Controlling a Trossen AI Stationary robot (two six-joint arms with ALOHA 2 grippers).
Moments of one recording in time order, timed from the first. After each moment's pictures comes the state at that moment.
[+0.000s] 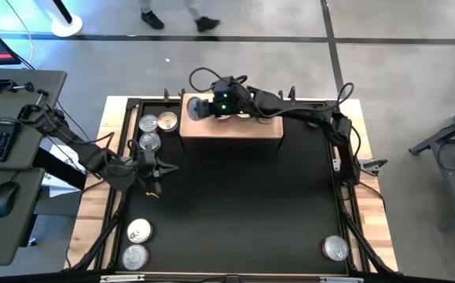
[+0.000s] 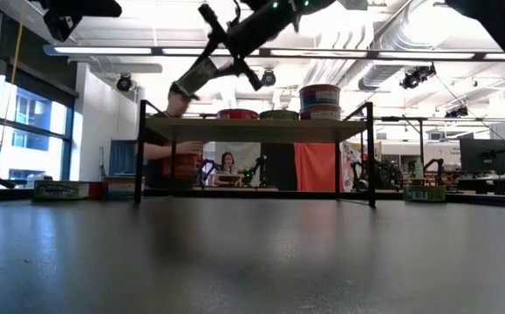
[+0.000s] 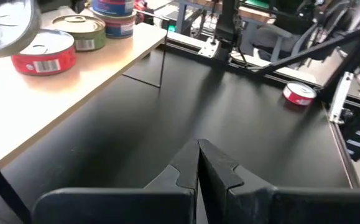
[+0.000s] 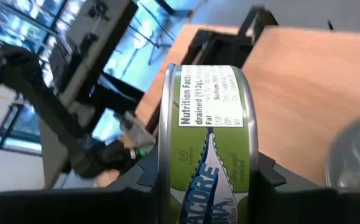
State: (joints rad) left arm -0.60 0.81 0.68 -0.40 -0.83 -0.59; right arm -0.29 2.05 1.95 -0.39 -0.03 0.87
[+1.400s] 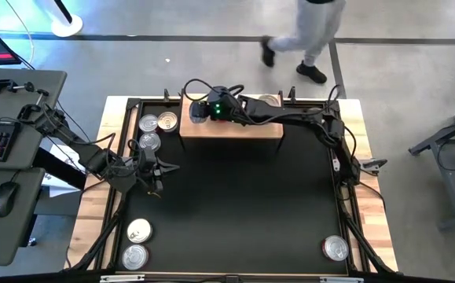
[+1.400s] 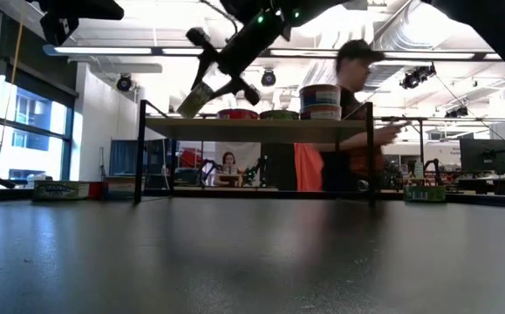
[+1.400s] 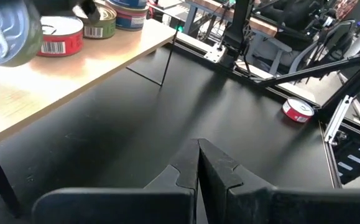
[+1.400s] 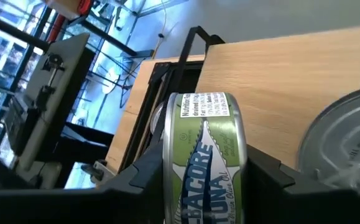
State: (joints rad) left arm -0.60 0.82 0.68 -0.39 -0.85 -0.72; right arm -0.26 2.13 1.94 -0.36 0.23 1.04
